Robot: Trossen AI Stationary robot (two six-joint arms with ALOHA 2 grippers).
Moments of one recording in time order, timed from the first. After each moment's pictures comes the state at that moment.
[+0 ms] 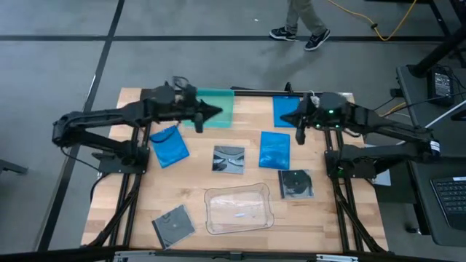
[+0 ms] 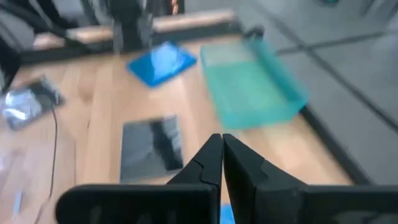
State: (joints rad) left arm 0.22 1.14 1.03 -0.06 0.07 -0.57; right arm -0.29 0.90 0.88 -0.46 -0.05 -0.01
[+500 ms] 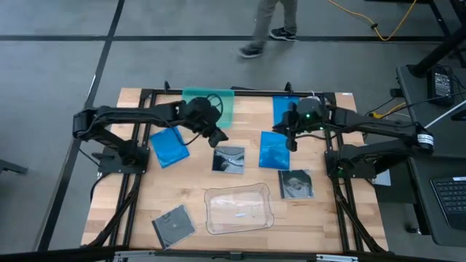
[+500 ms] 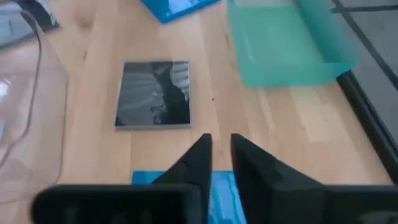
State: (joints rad) left arm 0.26 1.41 1.03 -0.35 0.29 -0.60; right arm -0.29 1.06 0.84 -0.46 -0.11 -0.15
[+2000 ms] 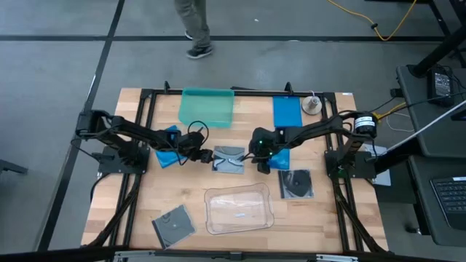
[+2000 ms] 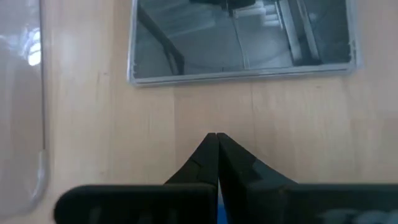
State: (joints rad) left arm 0.10 1.46 0.50 0.11 0.07 -1.17; right arm -0.13 1.77 0.84 -0.09 -0.28 0.05
